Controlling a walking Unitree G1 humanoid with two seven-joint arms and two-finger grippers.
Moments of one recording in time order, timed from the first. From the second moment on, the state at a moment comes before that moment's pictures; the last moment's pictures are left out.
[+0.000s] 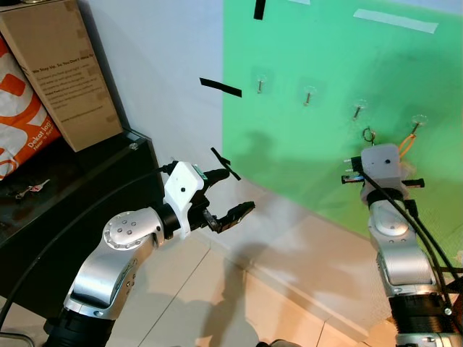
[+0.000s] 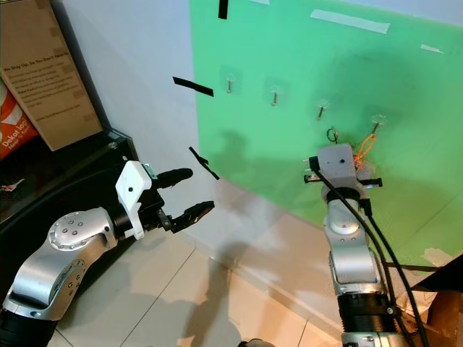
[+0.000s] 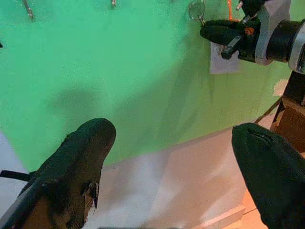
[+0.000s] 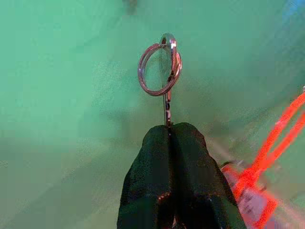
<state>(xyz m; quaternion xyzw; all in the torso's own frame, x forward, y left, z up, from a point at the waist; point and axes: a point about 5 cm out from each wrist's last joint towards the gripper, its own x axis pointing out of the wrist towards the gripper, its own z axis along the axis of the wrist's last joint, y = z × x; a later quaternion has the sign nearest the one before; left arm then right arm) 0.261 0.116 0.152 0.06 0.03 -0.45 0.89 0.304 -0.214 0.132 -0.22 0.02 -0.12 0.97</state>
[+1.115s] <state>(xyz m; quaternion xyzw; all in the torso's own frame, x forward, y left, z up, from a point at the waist) 0.261 0.117 0.152 0.06 0.03 -0.45 0.89 0.273 -0.186 0.152 -0.37 0.18 0.29 0.86</state>
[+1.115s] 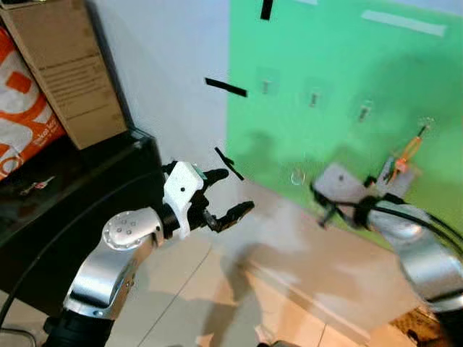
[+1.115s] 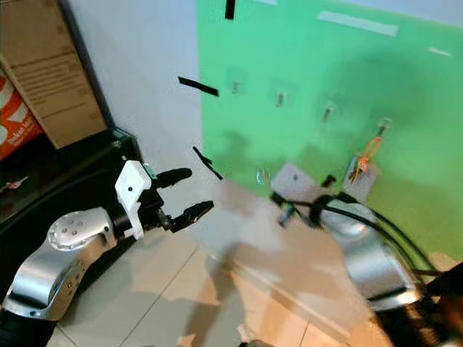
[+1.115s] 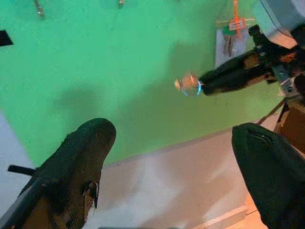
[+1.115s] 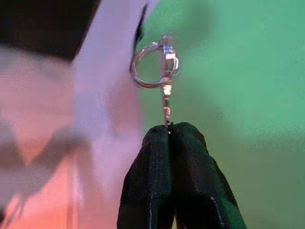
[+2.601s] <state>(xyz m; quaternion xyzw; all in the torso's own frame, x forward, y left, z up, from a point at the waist) 0.253 0.127 0.143 0.11 0.05 -0.46 0.88 0.331 -0.243 0.270 -0.51 0.13 0.14 0.84</state>
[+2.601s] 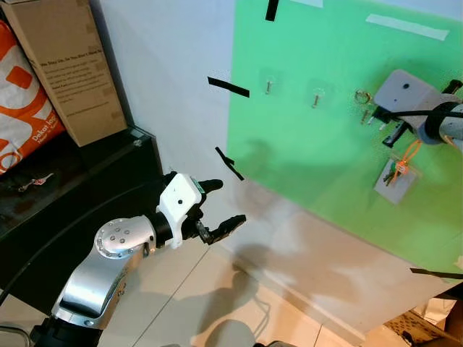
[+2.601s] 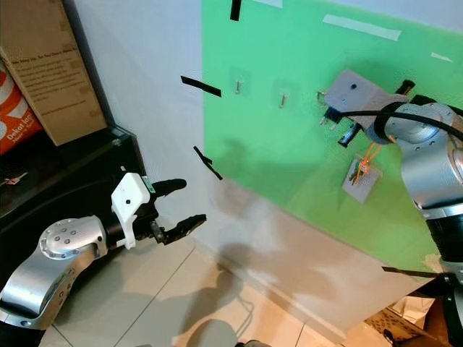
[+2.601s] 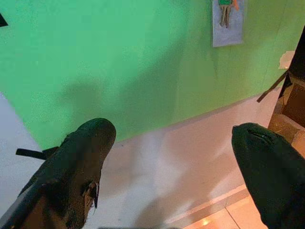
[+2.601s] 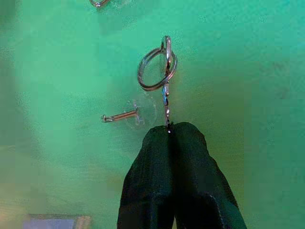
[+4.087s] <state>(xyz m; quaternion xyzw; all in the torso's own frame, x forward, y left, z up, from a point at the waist) 0.255 0.124 0.148 0.10 0.04 -0.46 0.88 0.335 -0.261 0.223 -0.62 0.02 0.11 0.78</state>
